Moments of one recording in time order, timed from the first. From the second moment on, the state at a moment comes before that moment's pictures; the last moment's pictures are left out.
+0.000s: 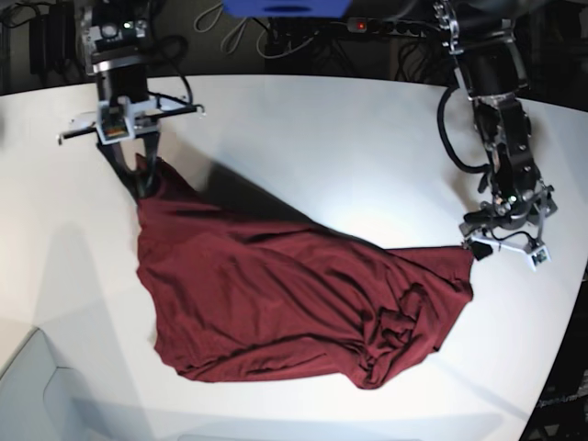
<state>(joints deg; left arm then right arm) -7.2 -8.1 -18.5 77.9 -6.8 11.6 36.8 -34.7 1.0 6.5 114.3 -9.5 10.1 17.2</state>
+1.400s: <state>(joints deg) -3.5 5.9 36.4 66.5 -6.7 23.1 10.7 -13.1 -0.9 -5.1 115.7 -9.4 9.8 4.3</state>
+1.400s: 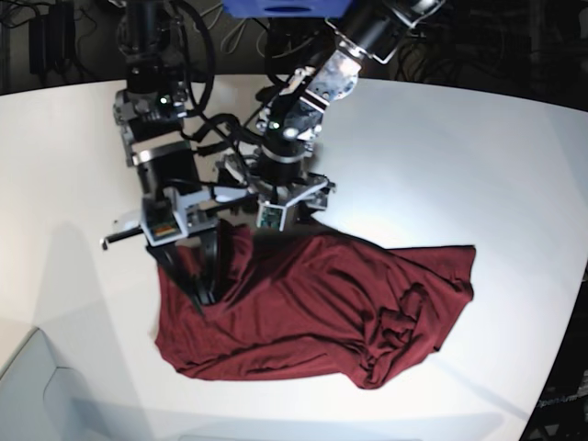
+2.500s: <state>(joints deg) -14.2 7.6 42.7 47.1 -7.4 25.8 -9.8 -13.1 -0.7 -5.1 115.5 -9.4 9.8 4.3</state>
